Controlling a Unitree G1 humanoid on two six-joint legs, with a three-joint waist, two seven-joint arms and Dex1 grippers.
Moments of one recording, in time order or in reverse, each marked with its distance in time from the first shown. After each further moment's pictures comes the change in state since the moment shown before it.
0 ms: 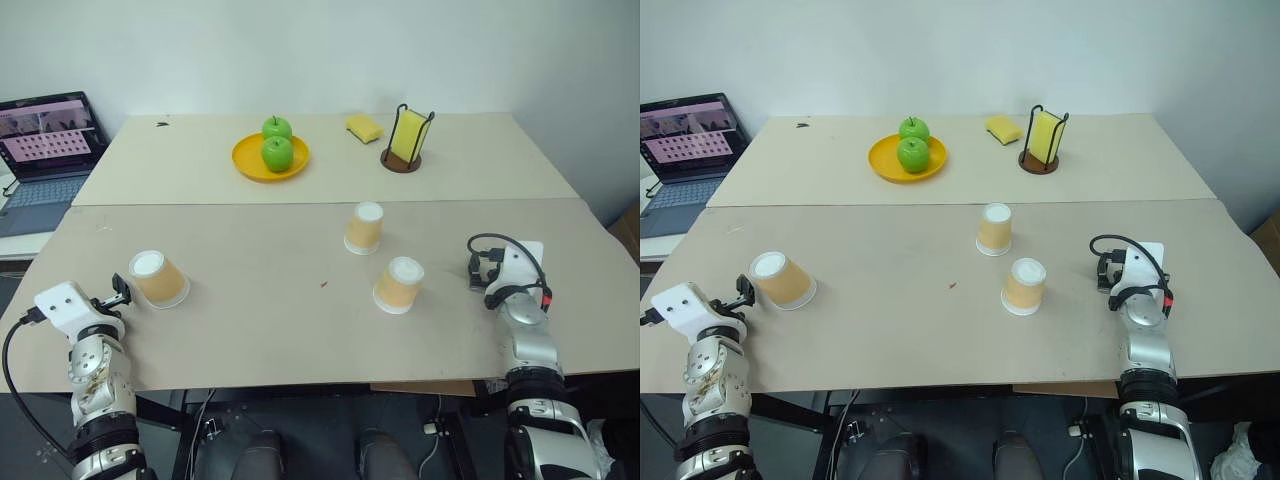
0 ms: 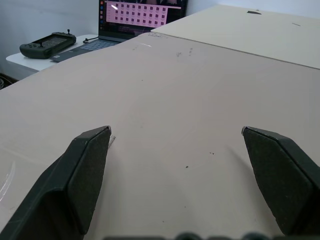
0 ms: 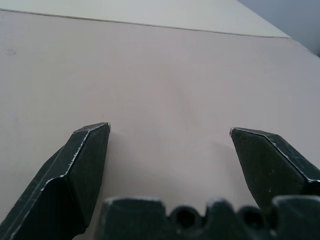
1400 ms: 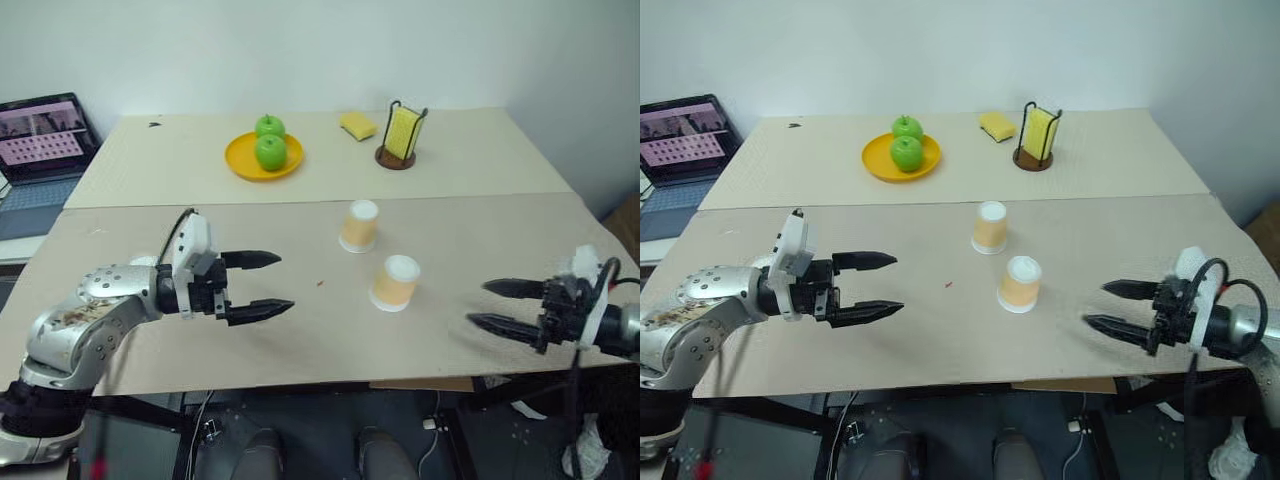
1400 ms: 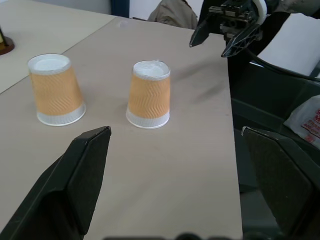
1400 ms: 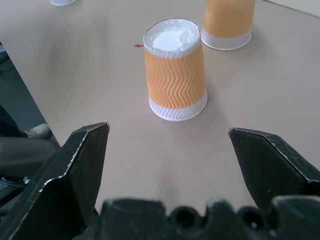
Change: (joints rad) left arm -0.082 0.452 -0.508 -0.782 -0.431 0.642 -1.015; right arm 0.303 -0.573 0.060 -0.628 0.536 0.398 1.142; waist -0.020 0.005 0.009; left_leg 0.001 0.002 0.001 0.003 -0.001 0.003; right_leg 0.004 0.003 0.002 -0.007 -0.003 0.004
